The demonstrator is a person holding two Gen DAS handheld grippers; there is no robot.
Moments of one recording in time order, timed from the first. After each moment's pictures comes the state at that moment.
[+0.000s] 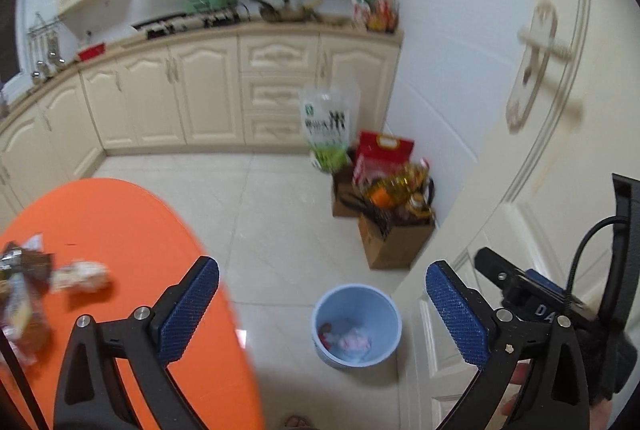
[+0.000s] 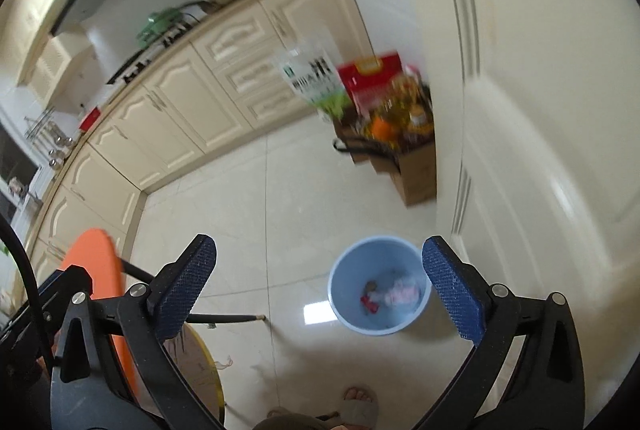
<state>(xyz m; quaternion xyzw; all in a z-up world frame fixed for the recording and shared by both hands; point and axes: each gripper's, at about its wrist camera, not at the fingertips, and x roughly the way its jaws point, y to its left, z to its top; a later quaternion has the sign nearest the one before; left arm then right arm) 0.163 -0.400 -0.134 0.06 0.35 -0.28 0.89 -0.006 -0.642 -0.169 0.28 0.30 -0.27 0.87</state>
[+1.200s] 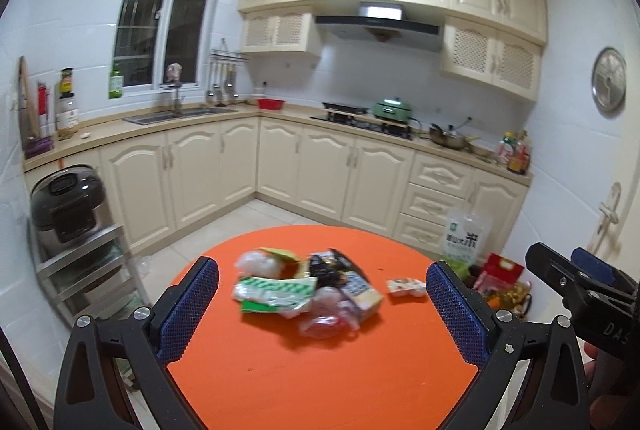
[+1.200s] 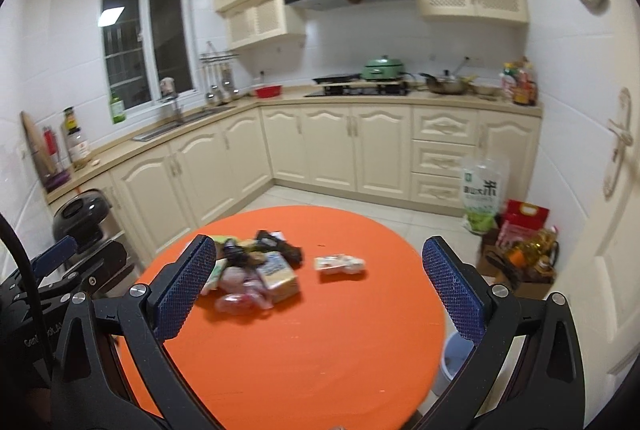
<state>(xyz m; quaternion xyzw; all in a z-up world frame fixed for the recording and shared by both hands) -0.161 -0.011 -0.097 -0.06 0.20 -0.05 0.98 0.012 -0.244 -0.004 0.04 0.21 -0.04 0.98</state>
